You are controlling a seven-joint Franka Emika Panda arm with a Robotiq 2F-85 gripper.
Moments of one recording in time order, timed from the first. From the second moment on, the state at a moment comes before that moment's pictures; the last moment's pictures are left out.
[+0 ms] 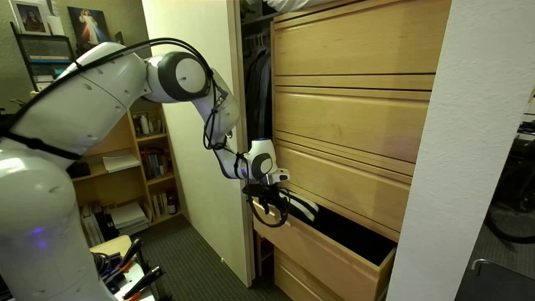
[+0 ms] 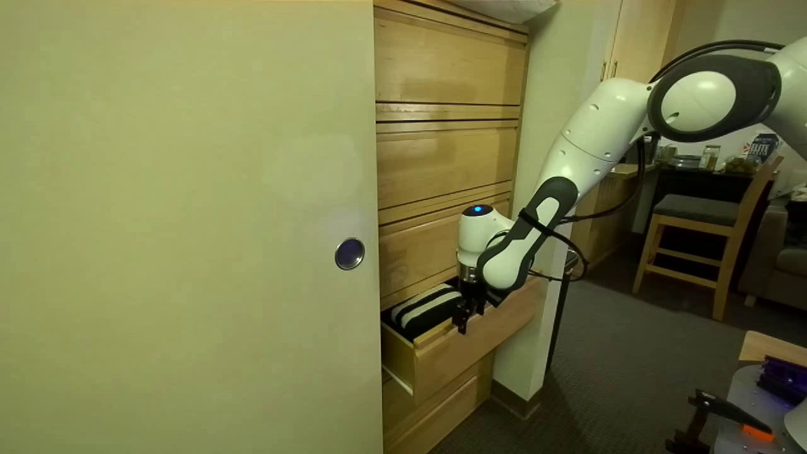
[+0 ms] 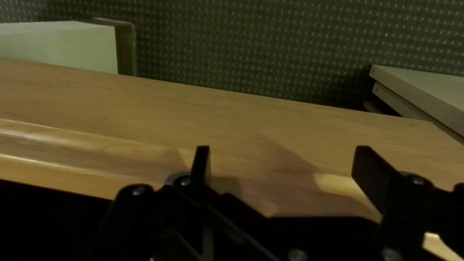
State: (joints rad) arm 0.23 0.83 -0.09 -1.83 -0.18 2.72 0.23
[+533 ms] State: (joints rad) arm 0.25 0.91 -0.09 -1.68 -0.18 2.72 0.23
